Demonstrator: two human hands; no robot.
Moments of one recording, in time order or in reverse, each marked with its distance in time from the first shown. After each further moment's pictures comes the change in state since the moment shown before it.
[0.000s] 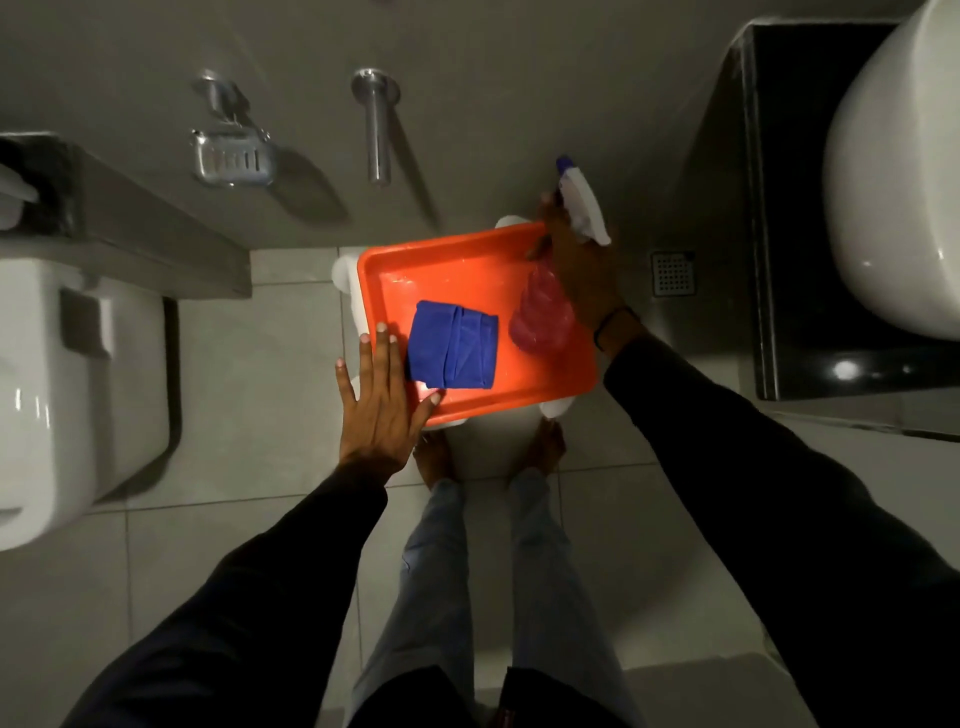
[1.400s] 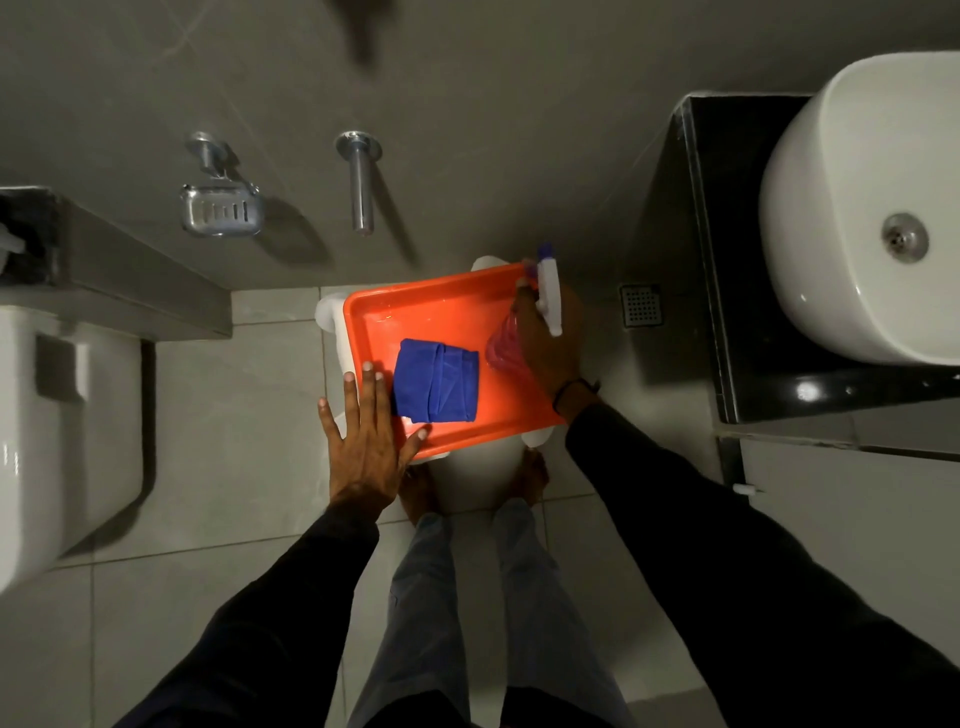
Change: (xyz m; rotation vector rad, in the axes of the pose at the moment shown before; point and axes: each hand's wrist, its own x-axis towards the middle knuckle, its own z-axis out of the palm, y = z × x) left_hand 0.002 0.002 0.000 -0.006 -0.003 -0.028; right_hand -0.030 0.022 0.003 -0.013 0.062 -0.109
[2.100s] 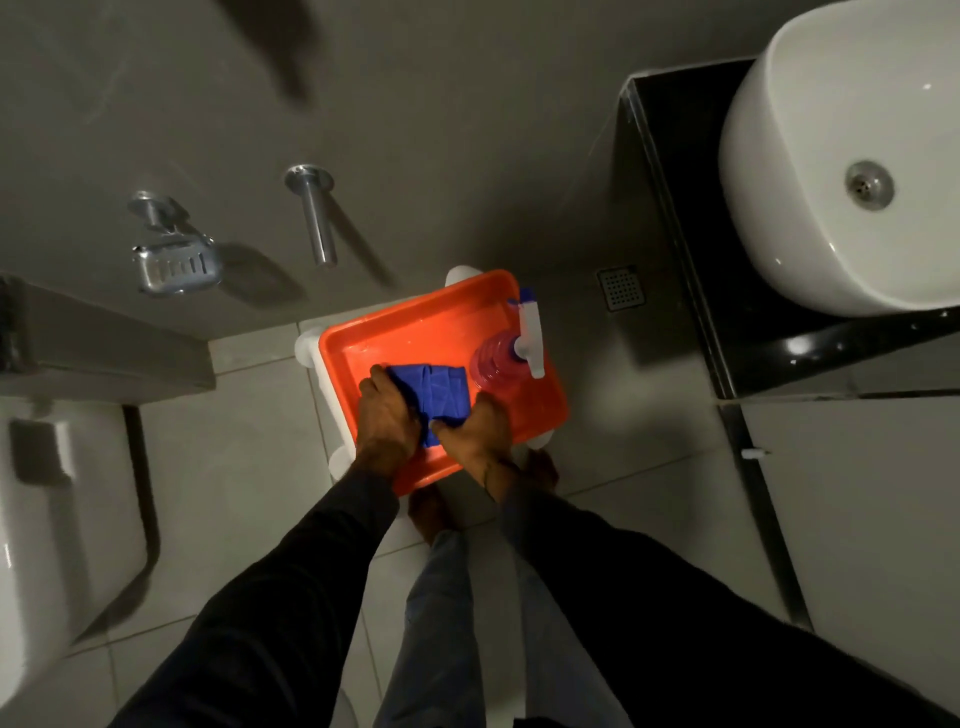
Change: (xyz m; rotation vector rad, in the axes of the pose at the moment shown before) left_hand 0.075 0.044 -0.047 -0.470 -0.138 -0.105; right_hand -0.067 0.067 0.068 -0.400 -0.196 0.439
